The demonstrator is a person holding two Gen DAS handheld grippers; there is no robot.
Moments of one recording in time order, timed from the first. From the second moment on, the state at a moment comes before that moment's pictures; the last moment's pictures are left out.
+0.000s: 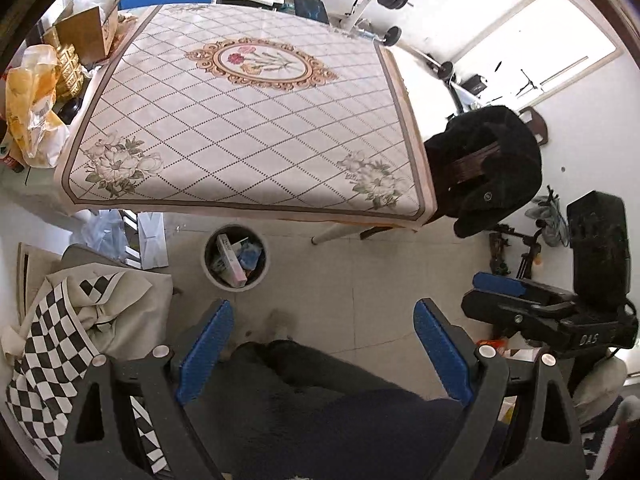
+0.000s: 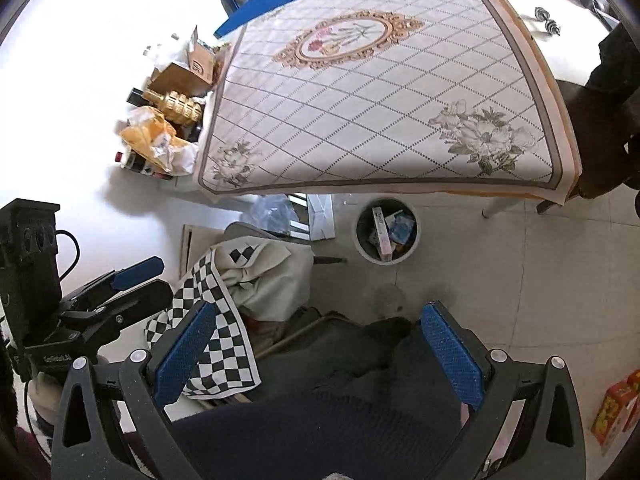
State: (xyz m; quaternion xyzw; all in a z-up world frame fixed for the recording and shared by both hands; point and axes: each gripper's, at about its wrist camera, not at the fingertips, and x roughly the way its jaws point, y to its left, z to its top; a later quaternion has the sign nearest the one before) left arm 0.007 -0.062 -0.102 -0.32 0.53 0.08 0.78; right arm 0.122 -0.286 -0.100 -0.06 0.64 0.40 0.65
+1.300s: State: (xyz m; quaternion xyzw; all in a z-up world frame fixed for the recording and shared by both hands) left arm 0.013 -0.088 -0.089 -0.32 0.52 0.09 0.79; right arm 0.119 -0.312 -0.090 -0.05 0.65 0.42 0.64
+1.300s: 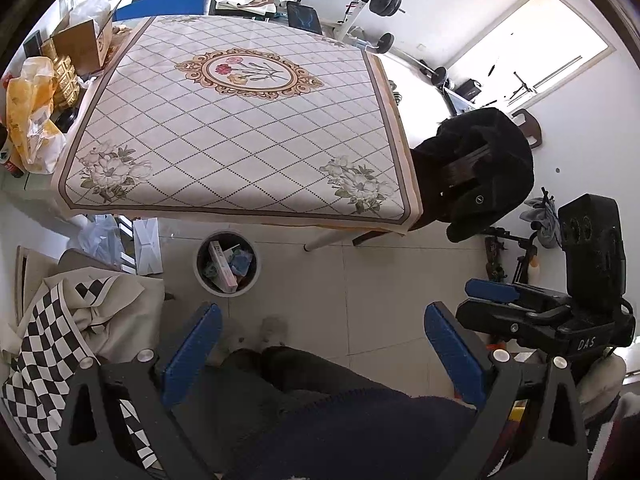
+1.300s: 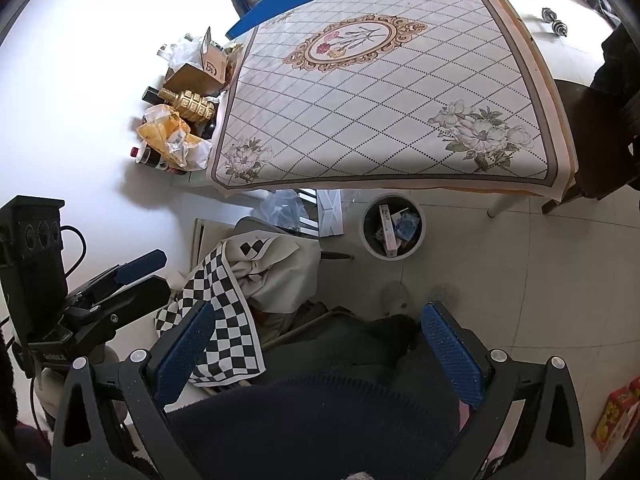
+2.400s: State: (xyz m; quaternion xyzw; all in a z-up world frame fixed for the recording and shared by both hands) left arm 0.023 -0.089 -0.089 -0.33 0.52 0.08 0.78; right arm 0.120 -0.313 -0.095 -0.05 0.66 0.41 0.63
